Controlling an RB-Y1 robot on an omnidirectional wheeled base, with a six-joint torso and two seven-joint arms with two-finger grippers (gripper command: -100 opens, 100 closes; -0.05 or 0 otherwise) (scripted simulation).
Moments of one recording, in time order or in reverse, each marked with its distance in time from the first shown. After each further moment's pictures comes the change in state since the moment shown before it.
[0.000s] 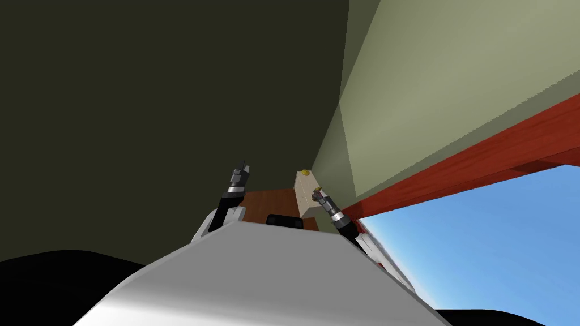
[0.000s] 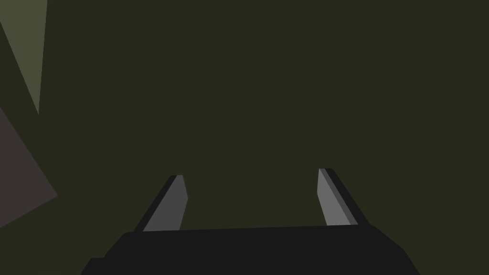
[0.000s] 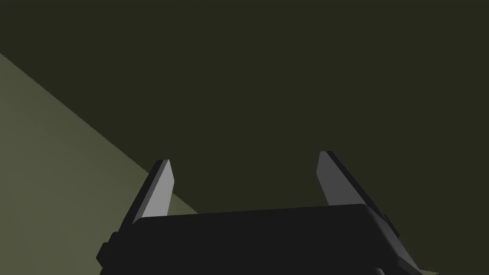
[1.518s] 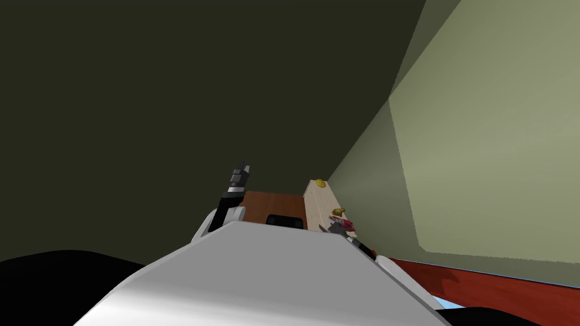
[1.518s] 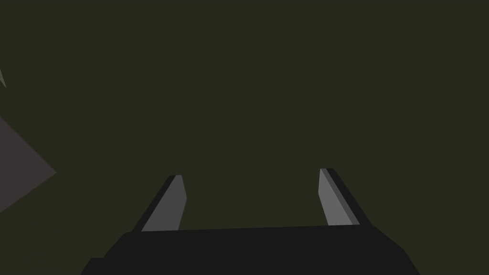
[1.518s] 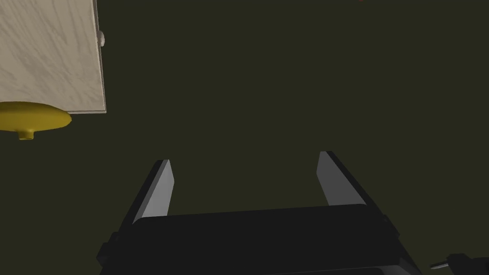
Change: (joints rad) left arm 0.000 0.000 0.000 0.000 0.000 0.000 0.000; right arm 0.109 -0.326 0.116 0.258 0.427 0.050 0.038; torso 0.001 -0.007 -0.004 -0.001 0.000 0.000
